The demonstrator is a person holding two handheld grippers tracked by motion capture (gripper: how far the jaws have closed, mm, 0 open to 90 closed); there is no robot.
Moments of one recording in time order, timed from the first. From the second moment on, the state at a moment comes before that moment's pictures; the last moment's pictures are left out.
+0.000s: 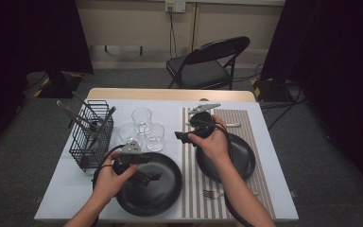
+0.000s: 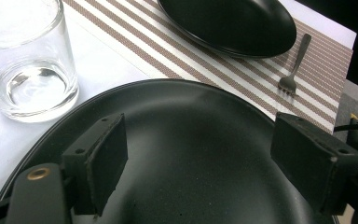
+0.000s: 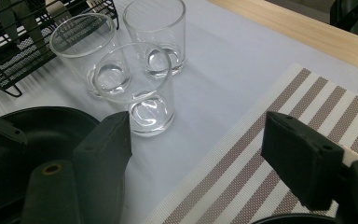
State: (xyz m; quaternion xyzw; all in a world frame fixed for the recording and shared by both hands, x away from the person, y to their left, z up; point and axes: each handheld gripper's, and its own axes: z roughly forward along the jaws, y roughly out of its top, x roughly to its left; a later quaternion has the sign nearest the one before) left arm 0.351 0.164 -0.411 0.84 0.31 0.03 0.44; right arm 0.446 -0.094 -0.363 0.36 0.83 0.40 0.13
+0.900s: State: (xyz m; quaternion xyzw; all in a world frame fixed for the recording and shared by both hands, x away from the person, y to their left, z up) left arm 0.346 0.174 -0.410 0.84 0.32 0.04 0.43; right arm 0.463 -0.063 -0.364 0.36 0.84 0.39 0.12
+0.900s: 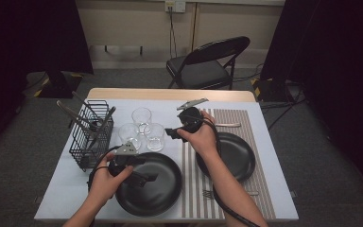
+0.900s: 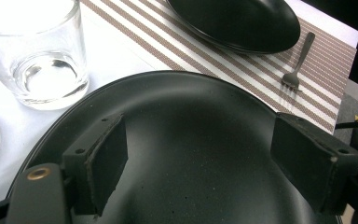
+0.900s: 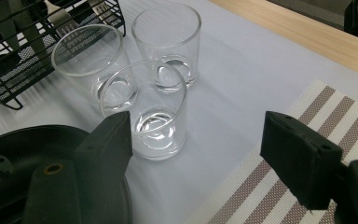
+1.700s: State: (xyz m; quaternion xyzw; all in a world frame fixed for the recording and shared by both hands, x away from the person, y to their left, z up) left arm 0.340 0.188 -0.412 0.83 0.34 0.05 0.43; right arm 0.480 -0.043 -0.369 0.35 0.85 0.39 0.12
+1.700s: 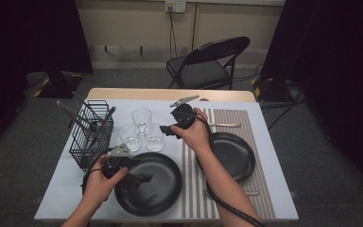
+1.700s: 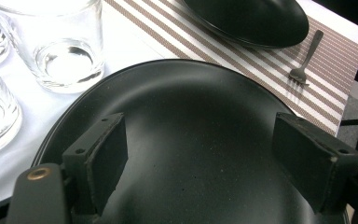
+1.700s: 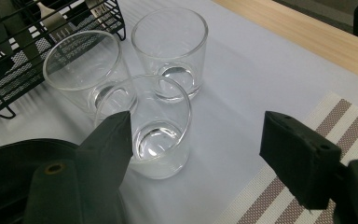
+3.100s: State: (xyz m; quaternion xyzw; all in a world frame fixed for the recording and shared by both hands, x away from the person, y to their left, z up) left arm 0.338 0.197 -0.414 0.83 0.35 0.04 0.43; right arm 0.499 -0.028 -0.391 0.35 0.85 0.37 0.11
